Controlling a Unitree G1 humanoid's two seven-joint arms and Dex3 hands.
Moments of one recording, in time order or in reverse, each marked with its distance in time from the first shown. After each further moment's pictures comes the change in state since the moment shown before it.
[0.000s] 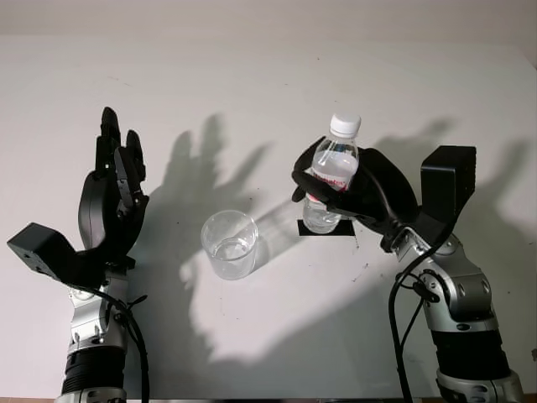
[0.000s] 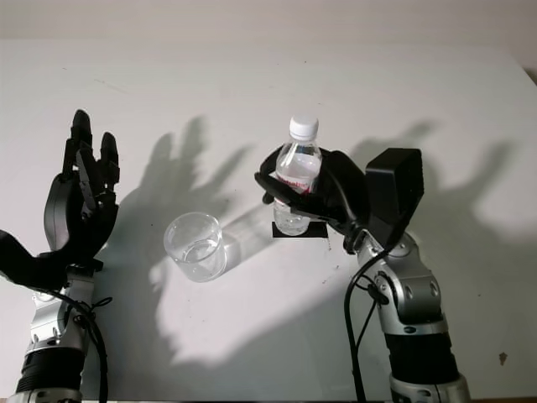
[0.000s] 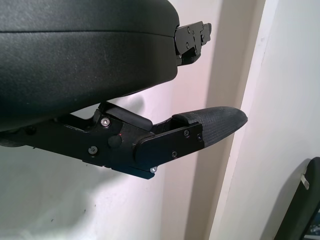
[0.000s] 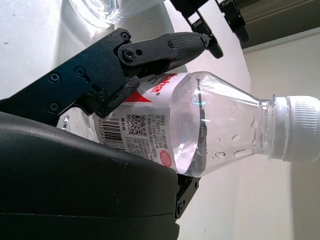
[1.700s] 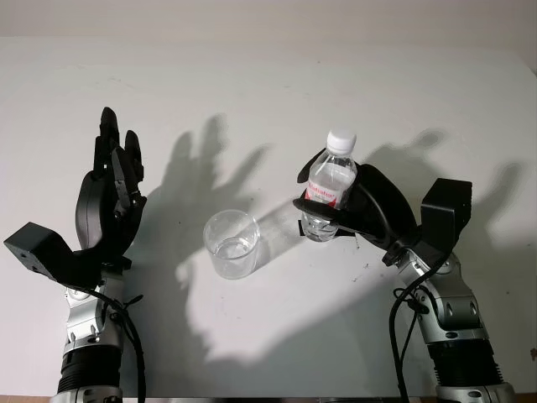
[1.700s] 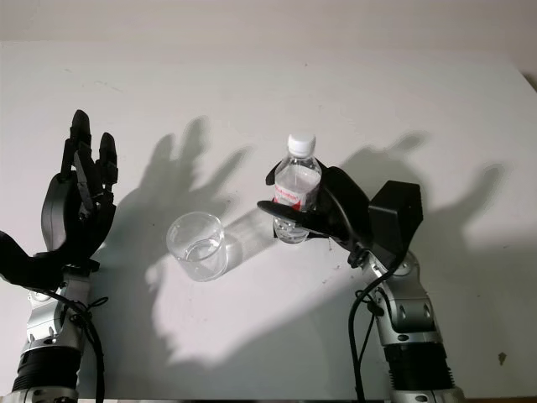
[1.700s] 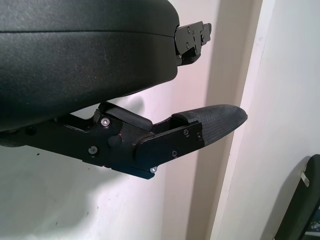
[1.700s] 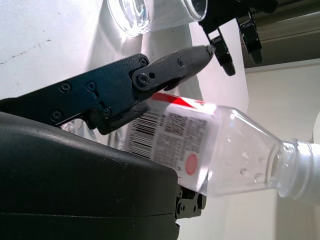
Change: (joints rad) left arm -0.007 0.018 0.010 0.025 0.001 -0.009 -0.021; right arm 0.063 0.003 -0.012 0.194 -0.063 -0.337 0.160
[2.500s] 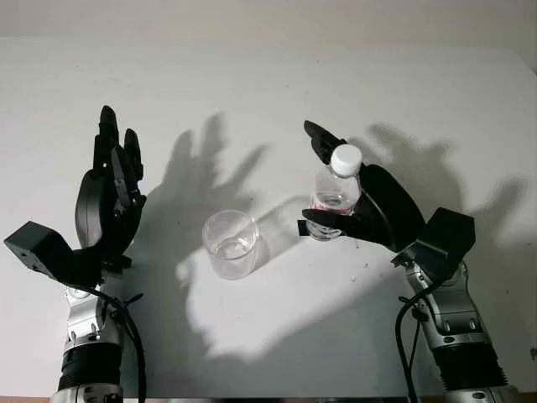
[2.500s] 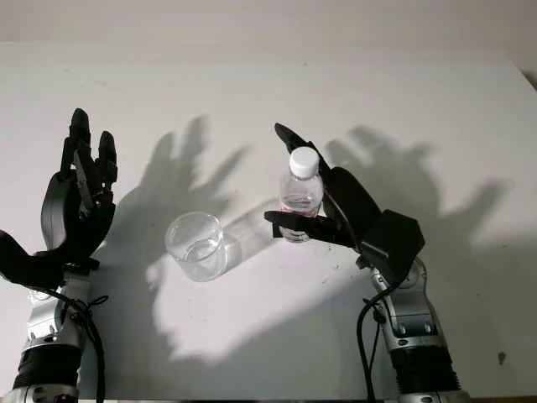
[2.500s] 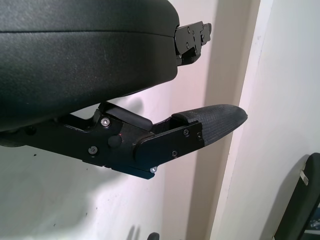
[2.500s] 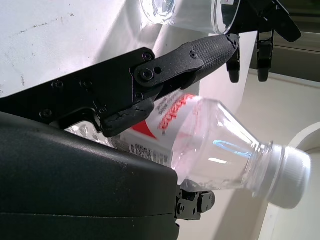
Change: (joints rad) left arm -0.010 0.000 0.002 0.015 0.002 -0.013 -0.007; right arm 0.022 -0.036 0.015 0.092 -0.143 -0.411 -0.003
